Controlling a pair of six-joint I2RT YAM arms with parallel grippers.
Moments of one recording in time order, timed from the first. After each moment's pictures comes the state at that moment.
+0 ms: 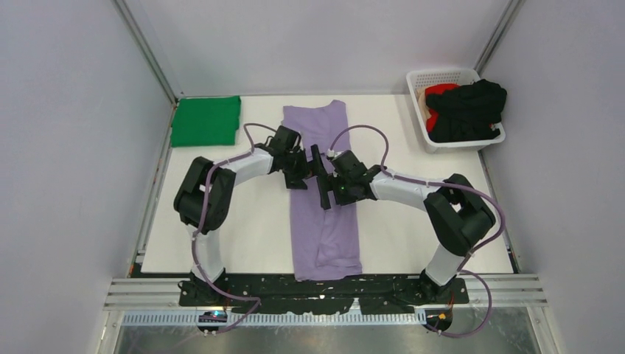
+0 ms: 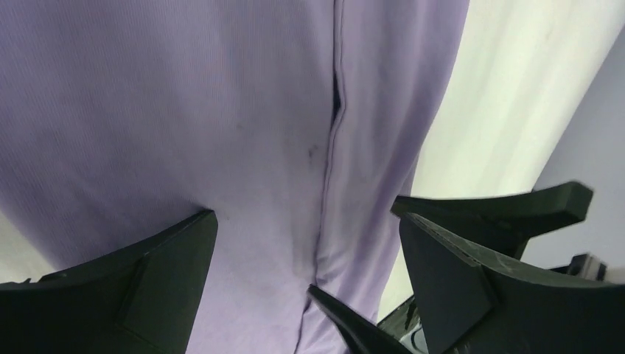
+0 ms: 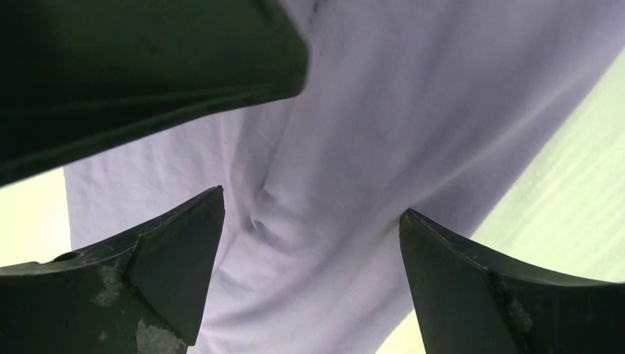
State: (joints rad) left arm -0.50 1.91 1.21 -0.24 0.40 -0.73; right arm 0.69 1.69 0.99 -0.31 -0.04 0.37
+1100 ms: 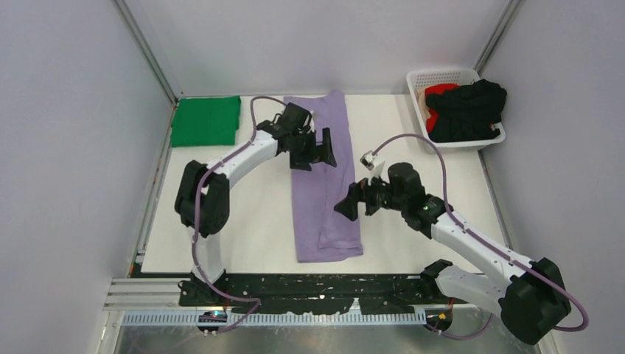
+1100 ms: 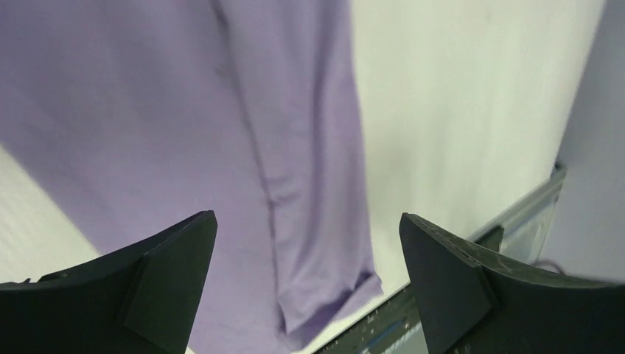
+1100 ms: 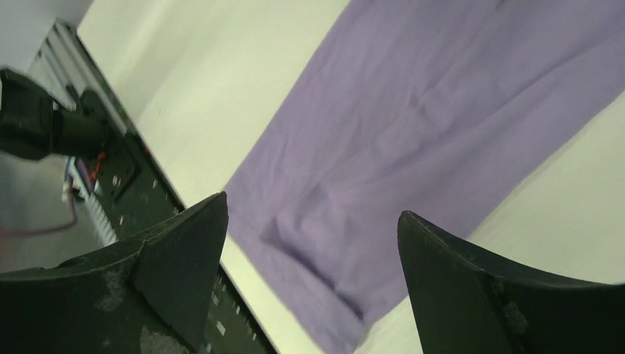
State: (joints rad) left arm -0.51 1.99 1.62 -0.62 0.32 -0.59; right arm 0.54 1.04 0.64 -0.06 -0.43 0.27
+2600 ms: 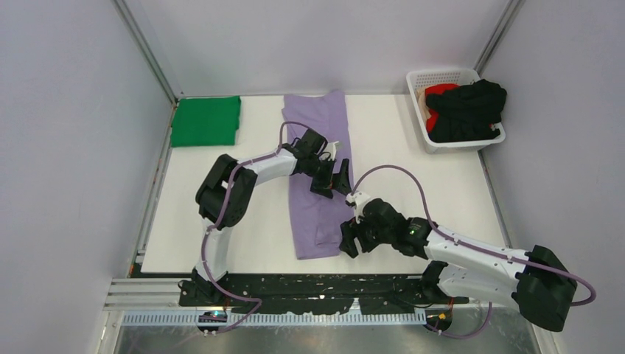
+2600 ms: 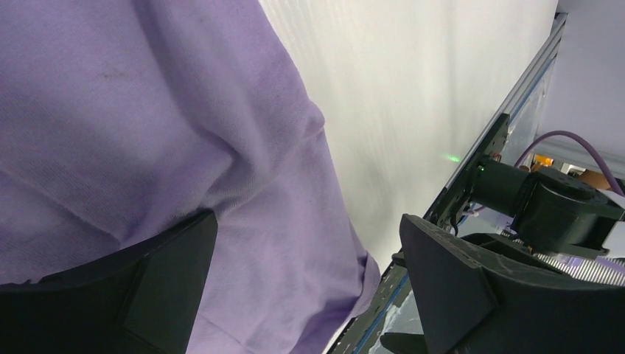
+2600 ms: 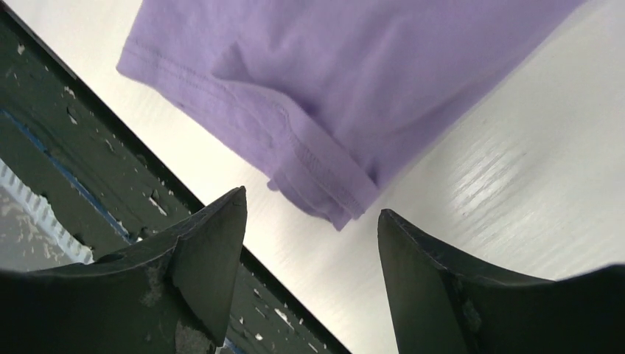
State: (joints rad) left arm -0.64 2.08 1.43 -0.35 0.65 -0.47; right arm 0.92 0.99 0.47 -0.32 -0.10 0.37
